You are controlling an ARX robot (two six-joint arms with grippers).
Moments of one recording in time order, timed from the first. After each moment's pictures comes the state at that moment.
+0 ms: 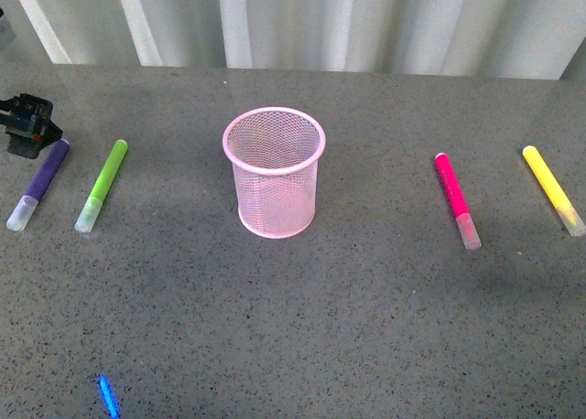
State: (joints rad) left arm 0.24 2.18 1.20 0.22 0.15 0.47; right arm 0.00 0.00 0.02 0.00 0.00 0.00
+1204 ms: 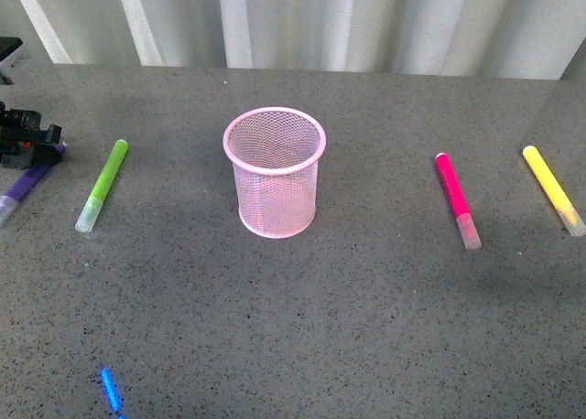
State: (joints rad) left arm 0.22 2.22 1.25 0.04 0.23 0.31; right arm 0.00 0.00 0.02 0.00 0.00 0.00
